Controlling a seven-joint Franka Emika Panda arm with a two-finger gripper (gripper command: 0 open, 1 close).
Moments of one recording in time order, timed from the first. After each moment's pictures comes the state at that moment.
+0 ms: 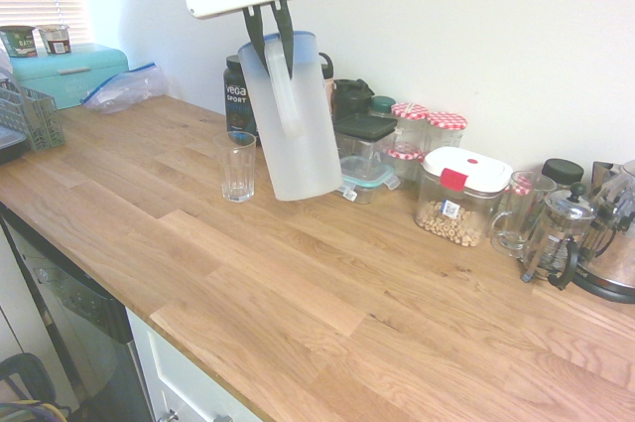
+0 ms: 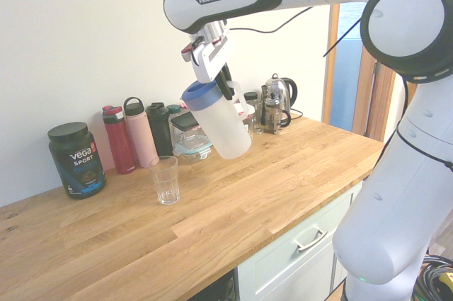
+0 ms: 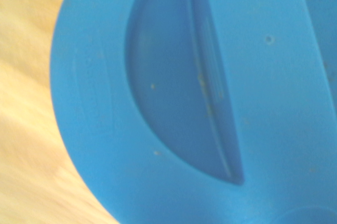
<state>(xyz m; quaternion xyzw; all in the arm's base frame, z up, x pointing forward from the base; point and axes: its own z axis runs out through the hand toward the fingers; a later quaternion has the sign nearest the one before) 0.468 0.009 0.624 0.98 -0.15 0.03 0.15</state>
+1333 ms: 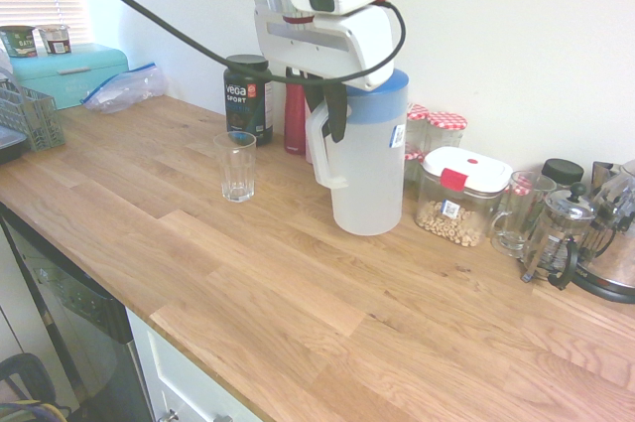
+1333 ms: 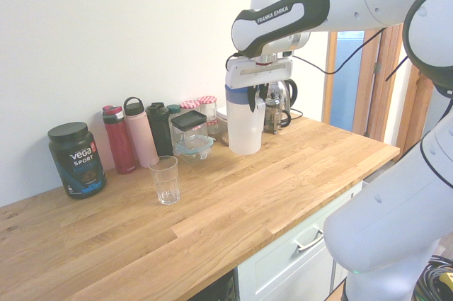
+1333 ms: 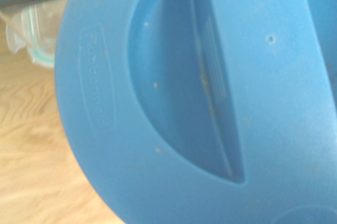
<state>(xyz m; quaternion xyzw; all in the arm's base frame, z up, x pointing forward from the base) 0.413 -0.116 0.565 0.85 -0.51 0.13 -0.04</state>
